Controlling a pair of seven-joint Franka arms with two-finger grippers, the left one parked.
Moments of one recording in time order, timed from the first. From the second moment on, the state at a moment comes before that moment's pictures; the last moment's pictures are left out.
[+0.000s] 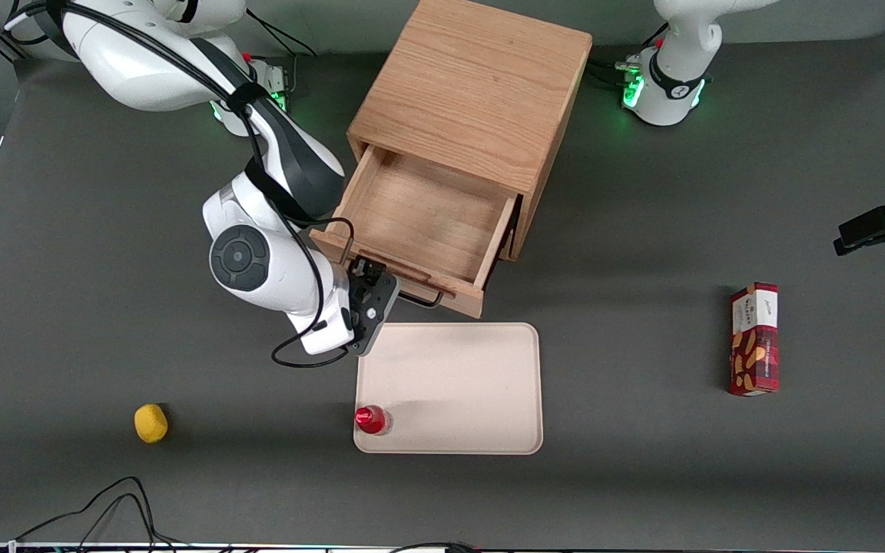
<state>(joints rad) 0.19 0.62 0.41 -1.35 0.00 1.94 -0.55</state>
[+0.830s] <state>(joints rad) 0.17 0.66 0.40 -1.27 0.00 1.94 -0.56</state>
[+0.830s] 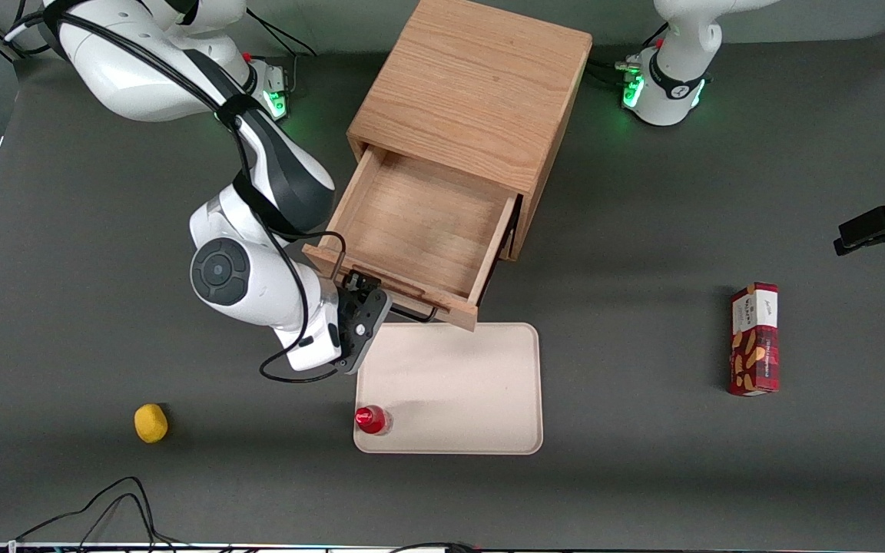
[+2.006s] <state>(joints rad) 0.17 0.55 0.36 -1.23 0.00 1.96 -0.57</state>
